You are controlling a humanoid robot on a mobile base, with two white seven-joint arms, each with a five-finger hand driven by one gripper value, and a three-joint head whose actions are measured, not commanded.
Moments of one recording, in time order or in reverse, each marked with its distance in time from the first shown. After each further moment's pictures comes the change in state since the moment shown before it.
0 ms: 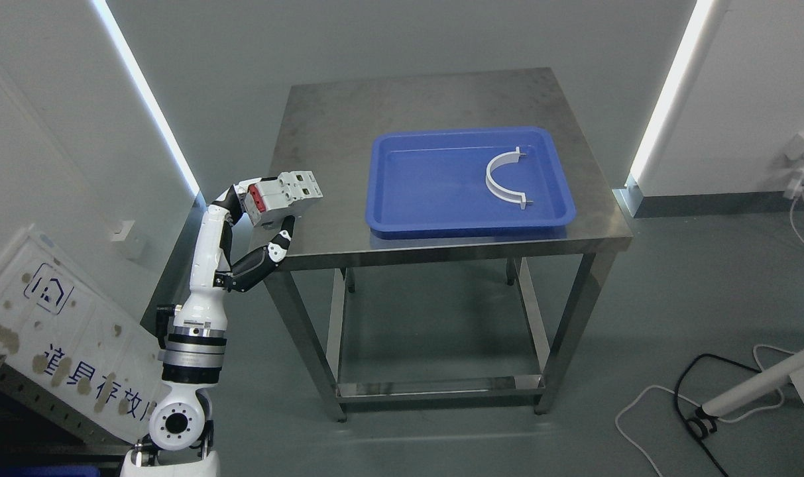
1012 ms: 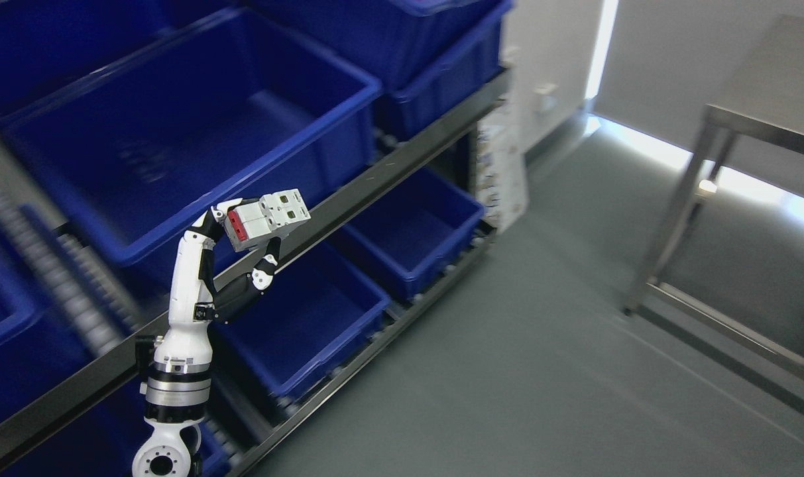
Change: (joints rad) left arm 0.082 0.000 0.002 -0.086 0.046 -0.141 -0.004; right arm 0.000 0.000 0.000 0.000 0.000 0.000 -0.005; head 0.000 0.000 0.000
